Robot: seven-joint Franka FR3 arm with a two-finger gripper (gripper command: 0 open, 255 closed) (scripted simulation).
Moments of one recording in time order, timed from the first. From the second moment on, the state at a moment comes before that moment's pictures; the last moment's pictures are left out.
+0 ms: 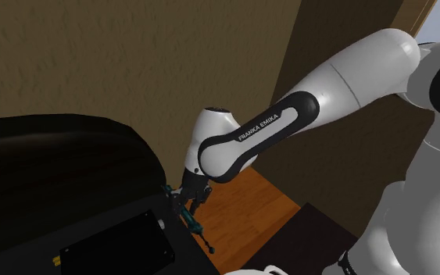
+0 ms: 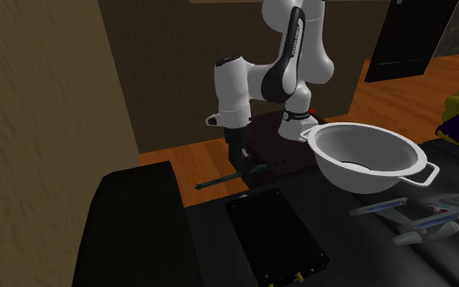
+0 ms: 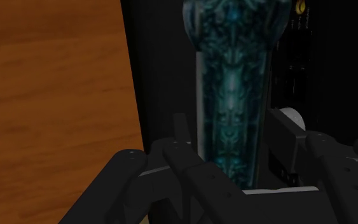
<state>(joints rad) 0.28 0.15 0.28 -2.32 0.33 2.53 0.40</state>
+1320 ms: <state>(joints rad) 0.27 -0.03 0.27 -2.23 0.31 2.27 0.46</state>
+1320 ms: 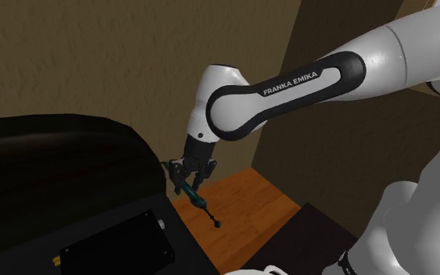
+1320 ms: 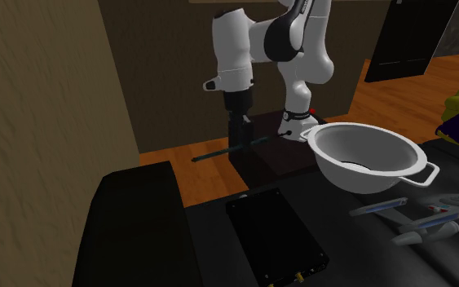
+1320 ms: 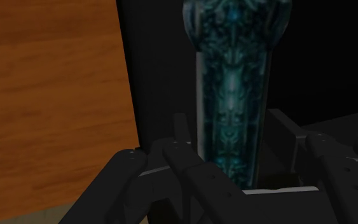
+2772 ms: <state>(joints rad) 0.39 -0.41 0.38 -2.45 0.43 2.17 0.64</state>
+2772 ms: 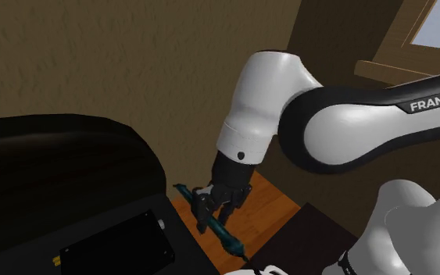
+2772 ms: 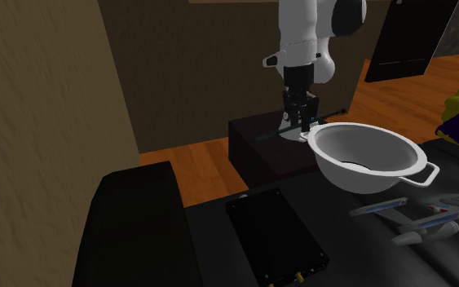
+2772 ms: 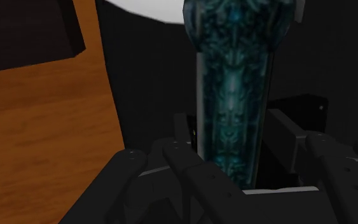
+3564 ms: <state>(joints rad) 0.57 -0.66 0.55 -2.59 0.58 2.14 0.88</state>
